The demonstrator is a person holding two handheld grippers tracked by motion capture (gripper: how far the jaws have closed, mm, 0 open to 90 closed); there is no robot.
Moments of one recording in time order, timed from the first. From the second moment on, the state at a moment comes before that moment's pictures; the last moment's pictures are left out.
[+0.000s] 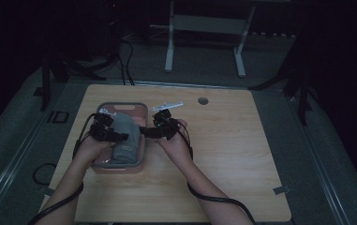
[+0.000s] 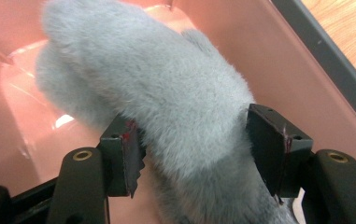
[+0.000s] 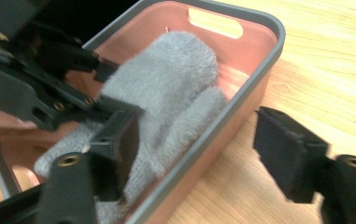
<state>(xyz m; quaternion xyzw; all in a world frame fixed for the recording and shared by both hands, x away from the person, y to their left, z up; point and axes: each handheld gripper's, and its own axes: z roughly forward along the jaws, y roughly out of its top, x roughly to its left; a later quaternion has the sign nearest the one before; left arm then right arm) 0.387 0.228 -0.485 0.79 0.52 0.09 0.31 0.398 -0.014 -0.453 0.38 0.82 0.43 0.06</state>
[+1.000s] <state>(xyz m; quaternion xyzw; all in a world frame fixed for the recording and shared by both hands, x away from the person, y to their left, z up) 0.323 0.235 -0.450 0.76 0.48 0.16 0.41 0.383 -0.059 -0.448 0.34 0.83 0.44 0.08</state>
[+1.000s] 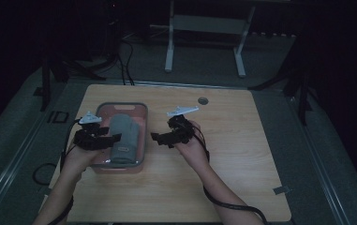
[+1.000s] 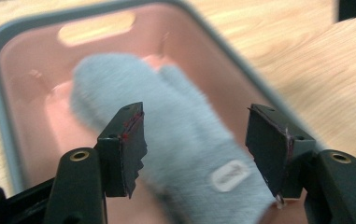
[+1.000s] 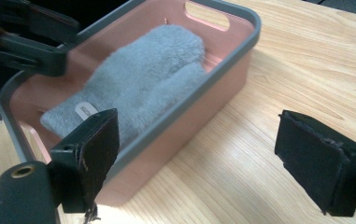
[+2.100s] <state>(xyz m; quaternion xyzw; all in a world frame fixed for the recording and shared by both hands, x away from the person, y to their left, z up) 0.281 0.121 -0.466 0.79 0.34 0.15 0.50 0.349 -0.155 -0.456 0.34 0.83 0.43 0.12</state>
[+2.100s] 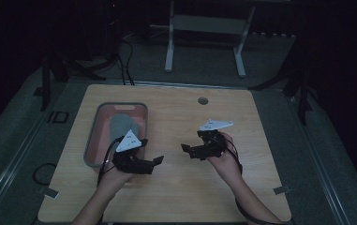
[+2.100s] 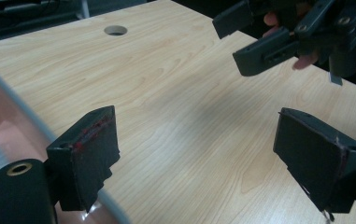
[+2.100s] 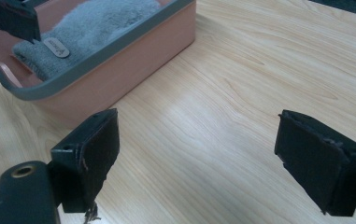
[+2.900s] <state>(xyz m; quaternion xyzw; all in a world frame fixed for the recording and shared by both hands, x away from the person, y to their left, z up) 0.274 0.072 -0.513 0.81 0.30 0.12 0.48 0.320 -0.234 -0.503 0.37 0.82 0.41 0.13</state>
